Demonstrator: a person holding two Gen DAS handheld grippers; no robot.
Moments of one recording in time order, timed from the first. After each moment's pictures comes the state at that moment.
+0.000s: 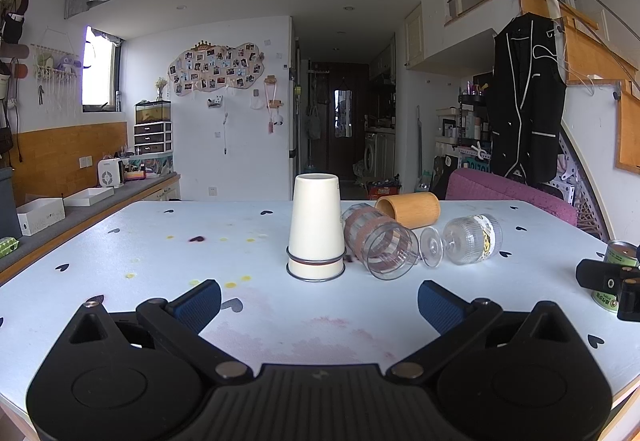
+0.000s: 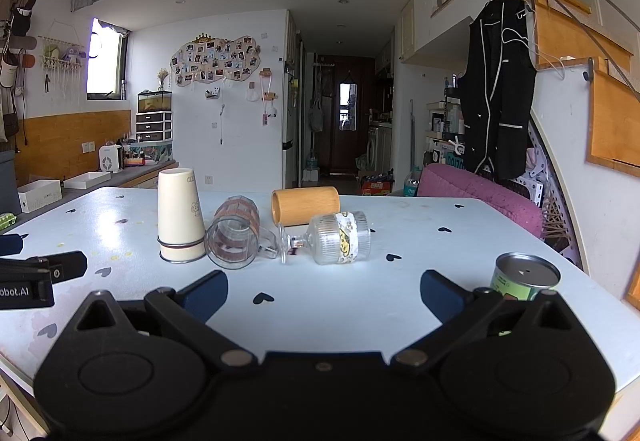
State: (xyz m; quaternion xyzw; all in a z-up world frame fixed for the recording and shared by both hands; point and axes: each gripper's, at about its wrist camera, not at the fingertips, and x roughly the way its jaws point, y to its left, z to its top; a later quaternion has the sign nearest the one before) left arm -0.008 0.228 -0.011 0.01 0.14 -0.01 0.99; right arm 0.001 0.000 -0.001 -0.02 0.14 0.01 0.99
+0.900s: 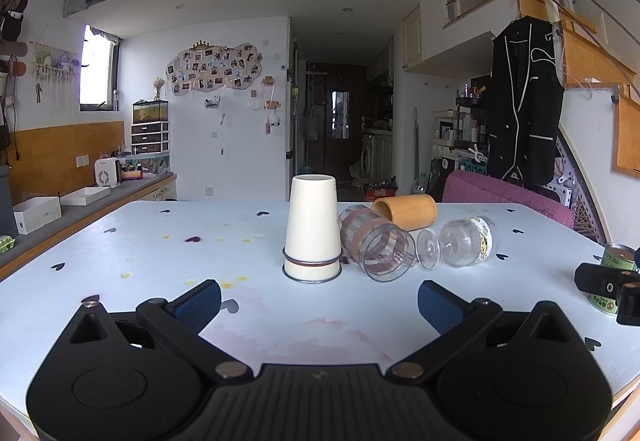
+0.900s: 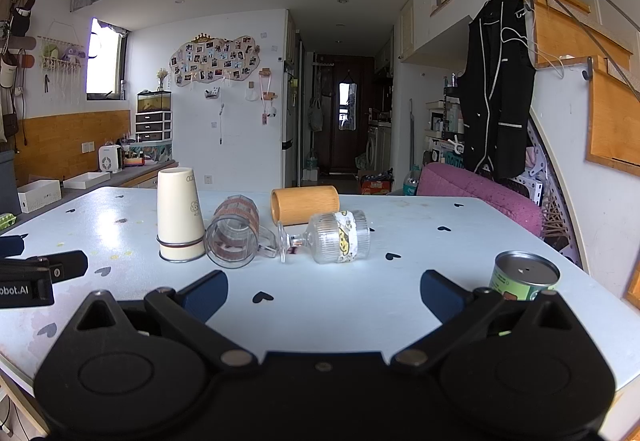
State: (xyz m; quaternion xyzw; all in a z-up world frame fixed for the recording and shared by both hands) left arm -0.009 0.229 -0.009 0.00 0.14 -0.02 0.99; right arm 0.000 -0.001 0.000 -0.02 0.14 0.01 0.99
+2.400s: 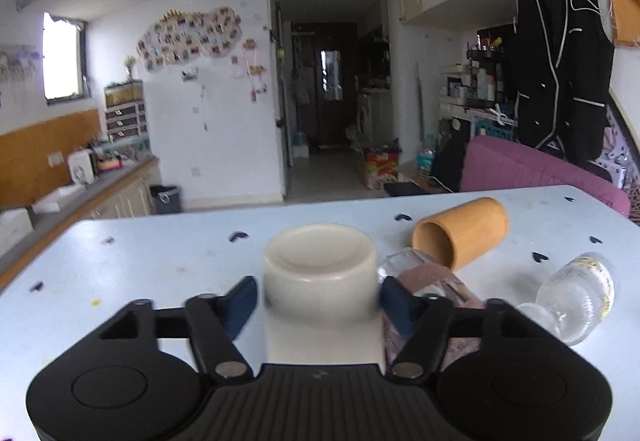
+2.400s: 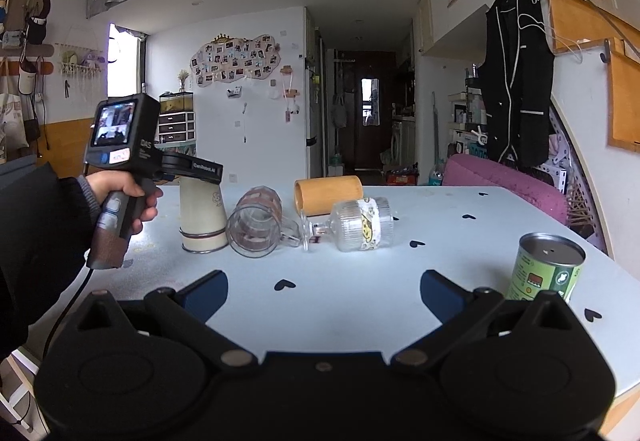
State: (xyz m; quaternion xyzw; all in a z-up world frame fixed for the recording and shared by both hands) left arm 0.249 0.225 -0.002 0.03 0.21 -0.03 0.98; right arm -0.004 -0.006 -0.014 0.01 0.14 0.05 0.99
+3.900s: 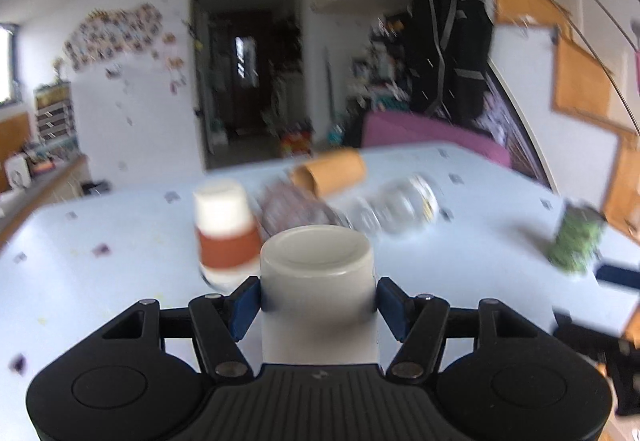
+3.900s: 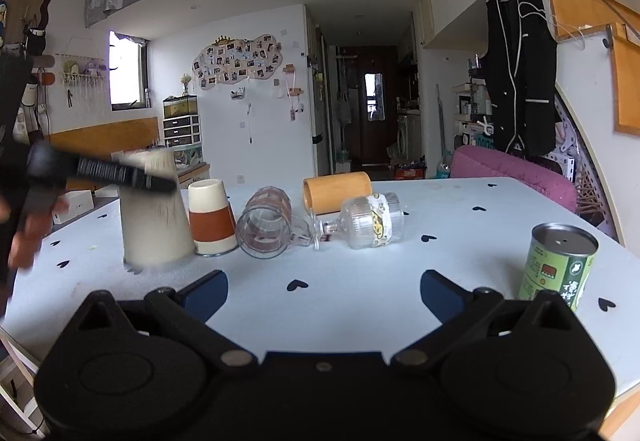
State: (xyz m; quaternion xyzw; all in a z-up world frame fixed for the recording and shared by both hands) left arm 0.082 0.205 0.003 0.06 0.25 -0.16 0.95; right arm 0.000 -0.004 -0.015 0.03 0.16 0.06 0.99
